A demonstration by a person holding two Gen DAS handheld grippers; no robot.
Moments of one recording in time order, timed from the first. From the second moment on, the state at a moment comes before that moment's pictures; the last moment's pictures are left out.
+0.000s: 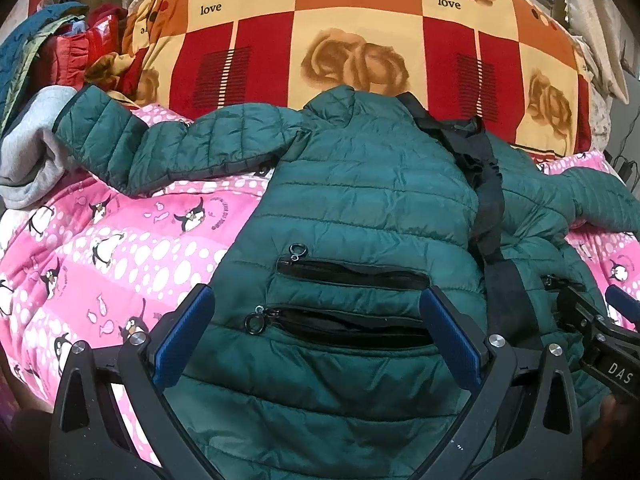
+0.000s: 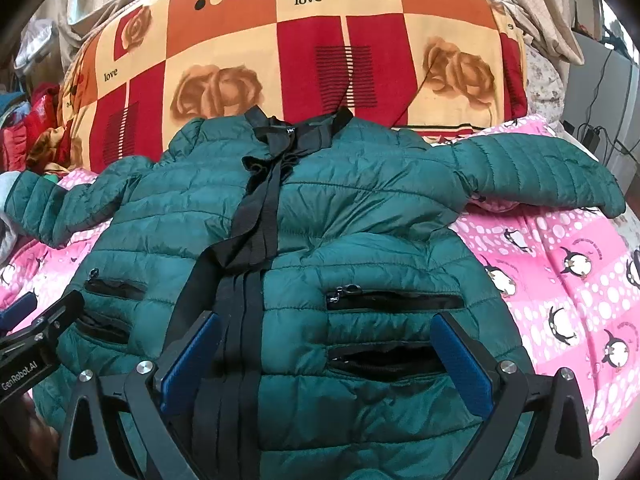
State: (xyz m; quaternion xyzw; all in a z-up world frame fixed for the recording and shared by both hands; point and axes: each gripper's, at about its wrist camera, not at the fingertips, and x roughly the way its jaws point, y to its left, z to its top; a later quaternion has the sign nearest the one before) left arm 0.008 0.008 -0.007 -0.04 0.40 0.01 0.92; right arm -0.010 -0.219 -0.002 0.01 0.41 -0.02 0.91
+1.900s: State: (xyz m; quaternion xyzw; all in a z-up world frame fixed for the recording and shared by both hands) left arm 0.038 0.069 -0.009 -0.06 0.39 0.09 0.91; right arm 0.015 -0.197 -0.012 -0.01 0.45 0.02 0.89
